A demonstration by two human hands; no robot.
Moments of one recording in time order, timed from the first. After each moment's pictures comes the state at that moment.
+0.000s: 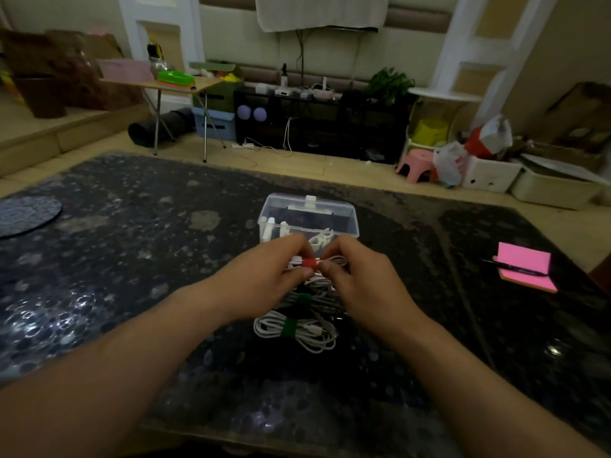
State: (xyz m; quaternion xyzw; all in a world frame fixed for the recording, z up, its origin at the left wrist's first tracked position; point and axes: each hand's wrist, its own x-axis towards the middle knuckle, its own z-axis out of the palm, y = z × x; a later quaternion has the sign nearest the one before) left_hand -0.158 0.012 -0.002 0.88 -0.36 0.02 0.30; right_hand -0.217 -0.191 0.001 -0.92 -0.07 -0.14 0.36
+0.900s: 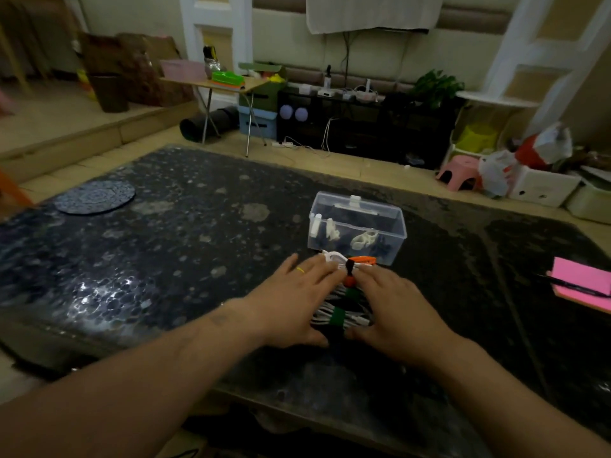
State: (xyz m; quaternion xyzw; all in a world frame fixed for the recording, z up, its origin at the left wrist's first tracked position) left_hand -0.186 0.046 -0.045 0.92 -0.38 0.02 0.01; right_hand -0.223 -0.178 -0.036 -0.99 -0.14 -0.02 0.04
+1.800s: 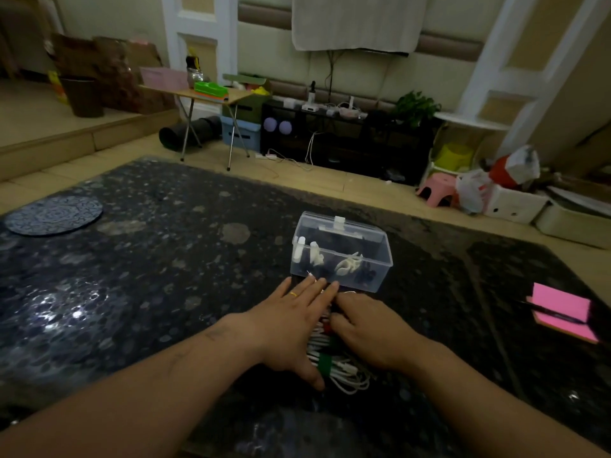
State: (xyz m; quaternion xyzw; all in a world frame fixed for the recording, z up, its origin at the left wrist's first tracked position) left_hand -0.152 0.026 -0.039 0.92 -0.38 -0.10 0.04; right_hand -0.176 -0.172 -0.028 -0.98 -0.12 0.06 0.16
